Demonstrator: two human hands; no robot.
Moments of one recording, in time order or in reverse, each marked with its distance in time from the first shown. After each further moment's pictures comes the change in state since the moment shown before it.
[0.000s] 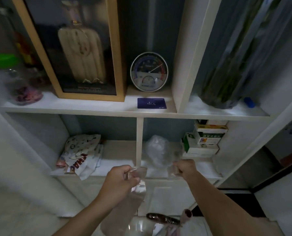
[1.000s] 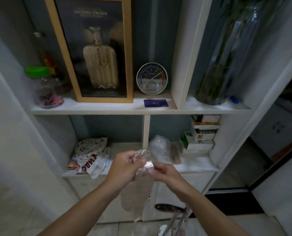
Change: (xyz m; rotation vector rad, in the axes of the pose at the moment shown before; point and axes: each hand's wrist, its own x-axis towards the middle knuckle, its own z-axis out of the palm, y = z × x) left_hand -0.045 0.036 -0.036 -0.172 -0.012 0.074; right_hand -0.230 0.014 -0.004 0.022 -0.715 -0.648
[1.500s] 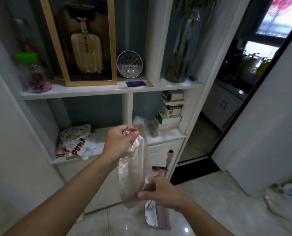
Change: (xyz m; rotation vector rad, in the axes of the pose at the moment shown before) left_hand -0.075 0.013 -0.028 -0.113 -0.083 0.128; right_hand -0.143 0.037 0.113 -0.258 0.148 0.199
